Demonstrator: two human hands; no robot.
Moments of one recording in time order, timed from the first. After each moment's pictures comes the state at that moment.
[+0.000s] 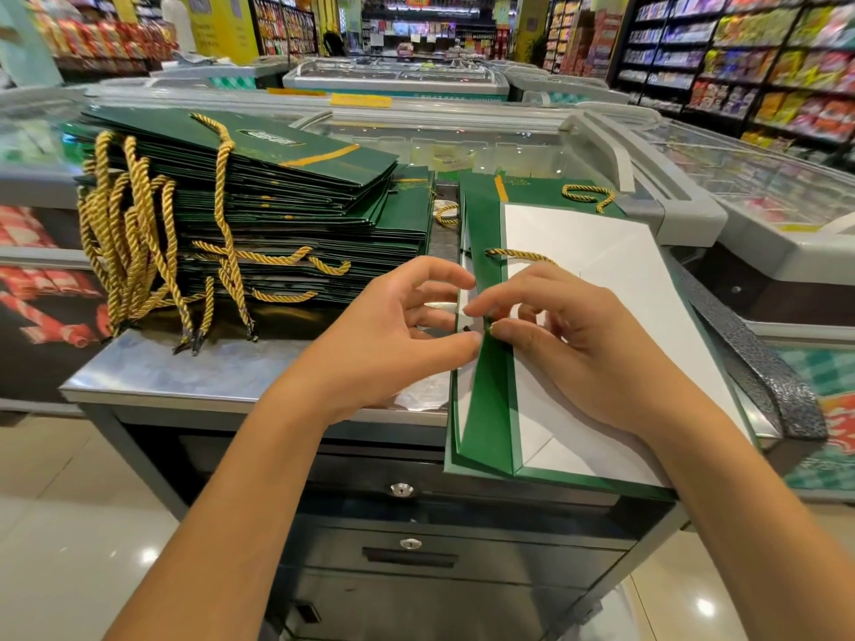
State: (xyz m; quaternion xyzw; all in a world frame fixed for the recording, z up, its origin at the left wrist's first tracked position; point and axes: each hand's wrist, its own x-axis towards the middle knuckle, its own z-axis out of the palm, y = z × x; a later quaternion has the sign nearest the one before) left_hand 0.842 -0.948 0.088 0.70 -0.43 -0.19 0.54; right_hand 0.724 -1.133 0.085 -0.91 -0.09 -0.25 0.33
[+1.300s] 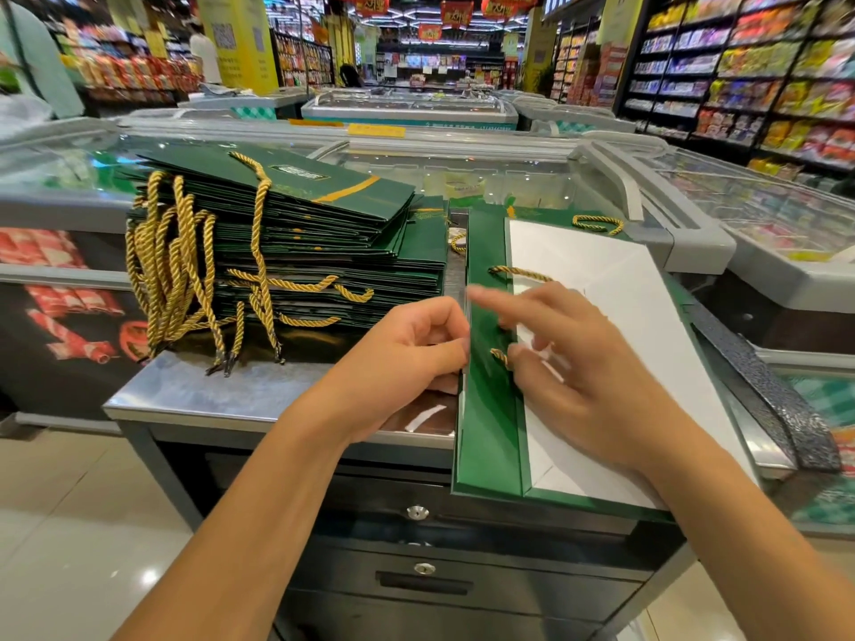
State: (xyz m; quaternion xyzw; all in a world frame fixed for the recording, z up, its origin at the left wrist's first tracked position) left_hand 0.843 -0.947 0.090 0.64 -0.40 -0.26 0.60; right_hand 0.725 -1.119 0.083 -0.91 -0.08 -0.33 0.26
